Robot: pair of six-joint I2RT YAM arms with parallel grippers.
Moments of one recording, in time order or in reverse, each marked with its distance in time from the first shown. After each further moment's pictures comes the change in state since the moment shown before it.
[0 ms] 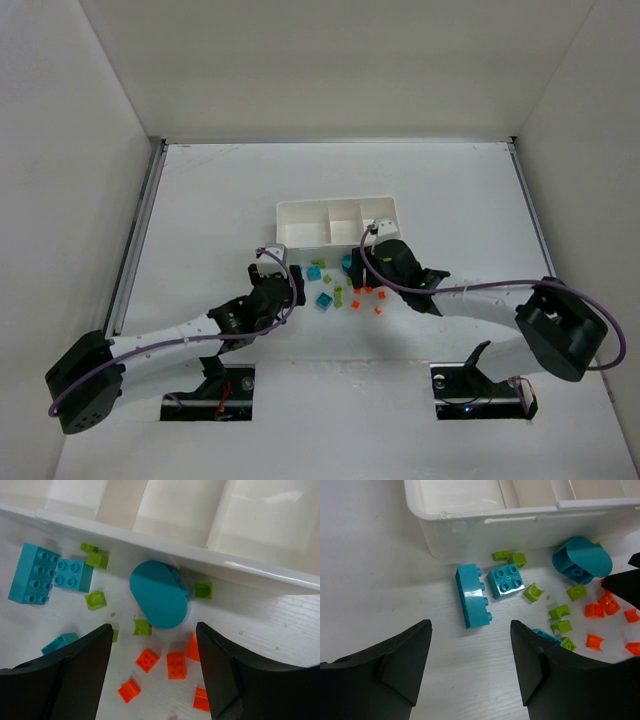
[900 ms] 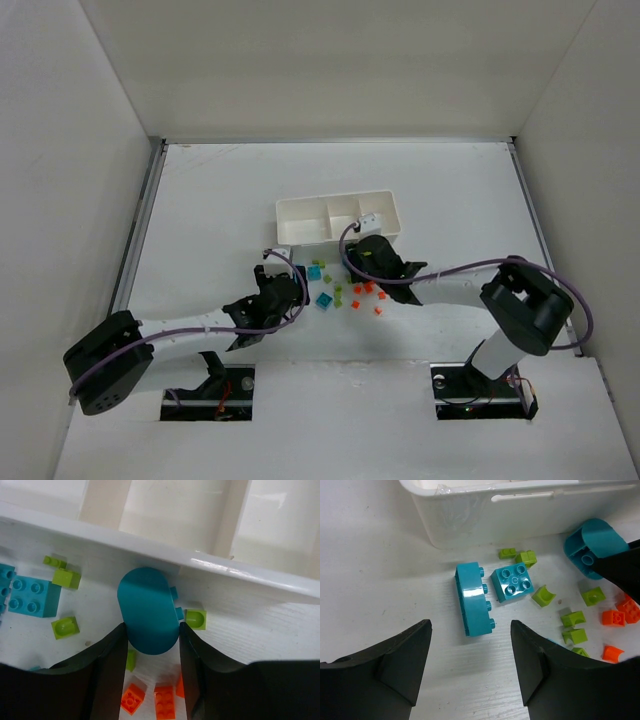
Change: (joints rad) left arm 0.001 0.179 -0.013 0.155 -0.022 -0.015; right arm 0.017 0.216 0.125 0.005 0.103 -0.100
